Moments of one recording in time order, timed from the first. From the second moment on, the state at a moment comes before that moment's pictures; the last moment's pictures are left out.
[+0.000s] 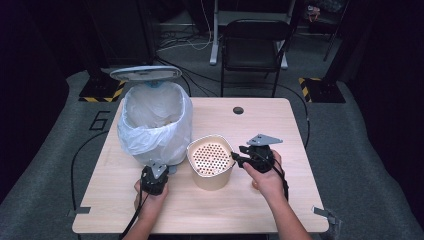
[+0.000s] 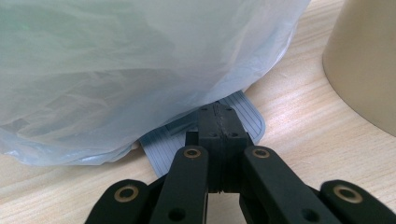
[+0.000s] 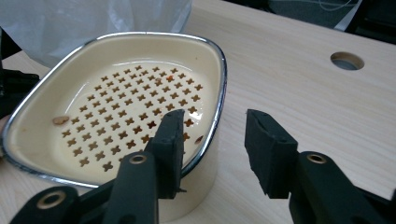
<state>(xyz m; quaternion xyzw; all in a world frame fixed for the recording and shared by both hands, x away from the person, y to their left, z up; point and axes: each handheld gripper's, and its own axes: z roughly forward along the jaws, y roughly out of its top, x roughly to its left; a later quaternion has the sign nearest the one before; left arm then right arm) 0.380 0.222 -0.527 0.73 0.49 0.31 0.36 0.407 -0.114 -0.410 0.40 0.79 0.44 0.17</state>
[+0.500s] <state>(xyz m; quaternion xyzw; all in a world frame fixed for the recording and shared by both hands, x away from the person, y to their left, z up) 0.380 0.222 -0.526 0.73 0.49 0.31 0.36 0.418 -0.101 -0.415 0.41 0.80 0.41 0.17</state>
